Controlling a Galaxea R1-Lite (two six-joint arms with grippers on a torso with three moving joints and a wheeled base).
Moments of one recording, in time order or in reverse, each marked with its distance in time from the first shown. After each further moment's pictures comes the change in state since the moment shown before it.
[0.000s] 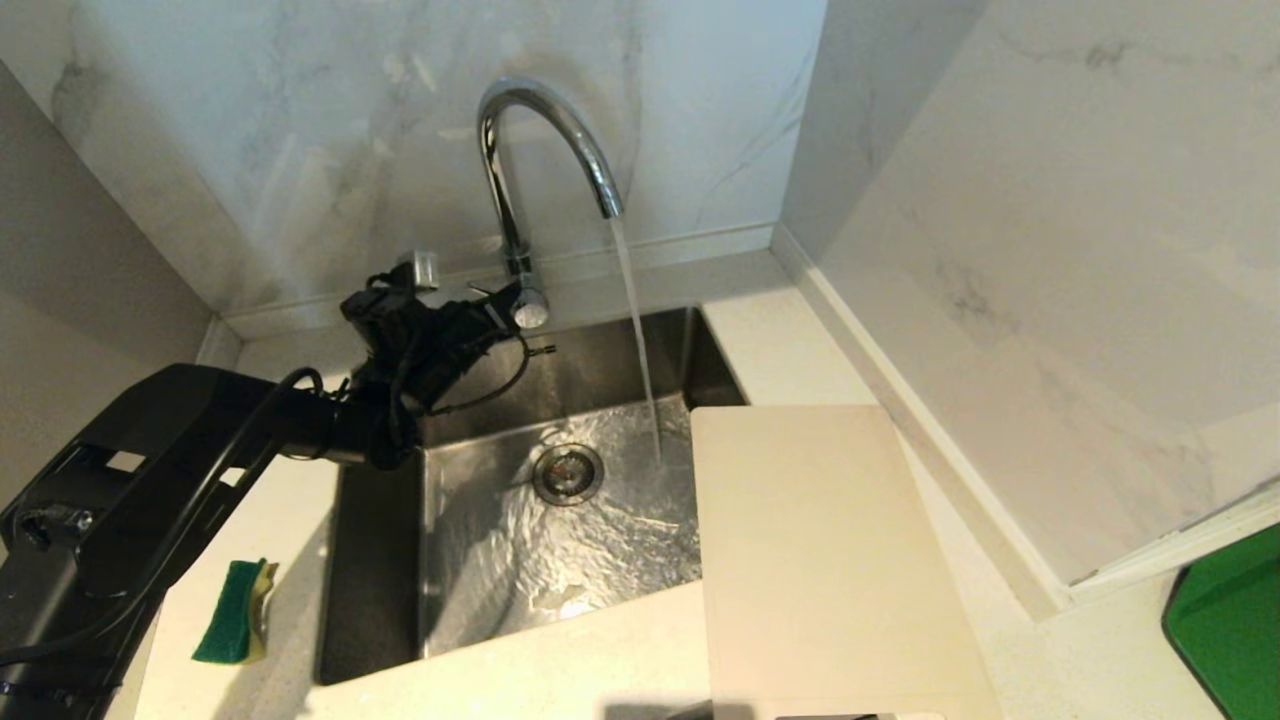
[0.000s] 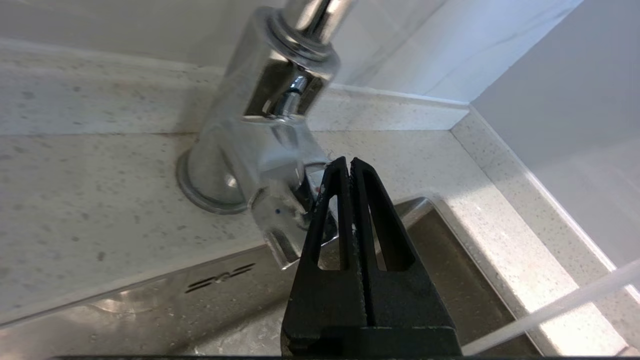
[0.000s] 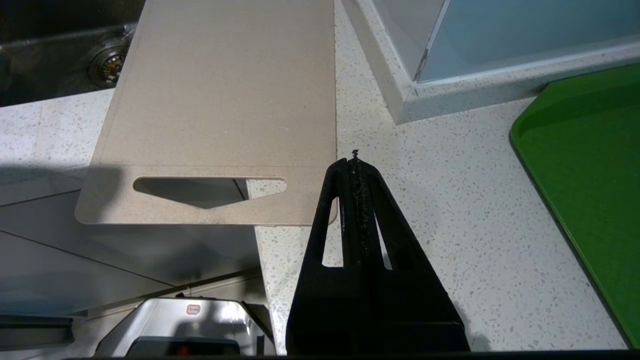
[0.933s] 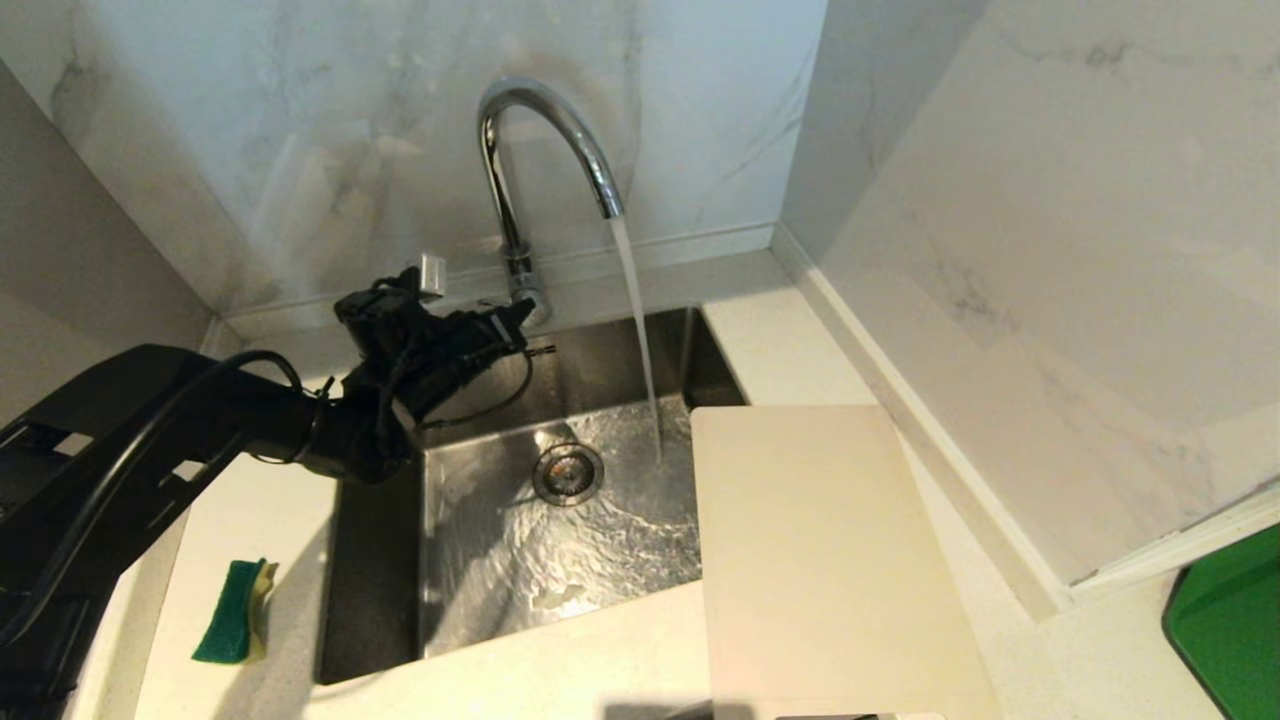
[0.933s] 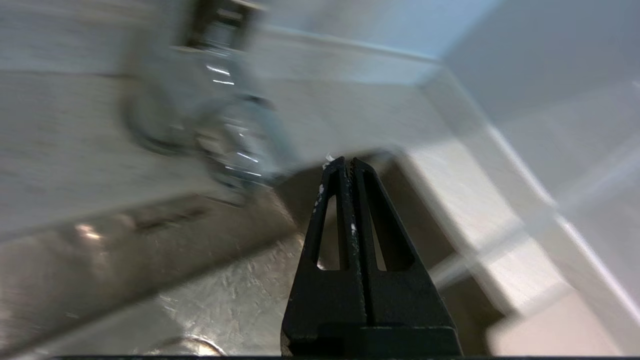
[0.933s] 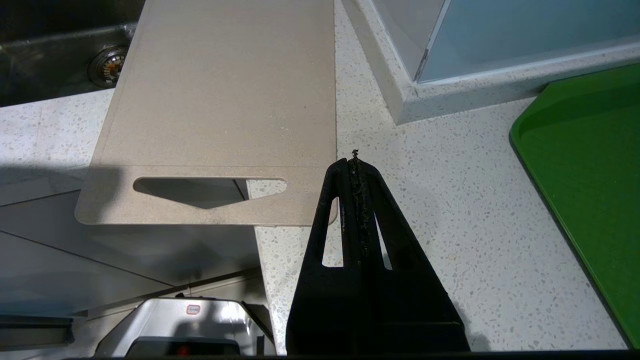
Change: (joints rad) left arm -0.056 -0.123 0.216 -0.018 -0.067 -0.001; right arm 0.000 0.000 0.000 0.000 -0.001 0.000
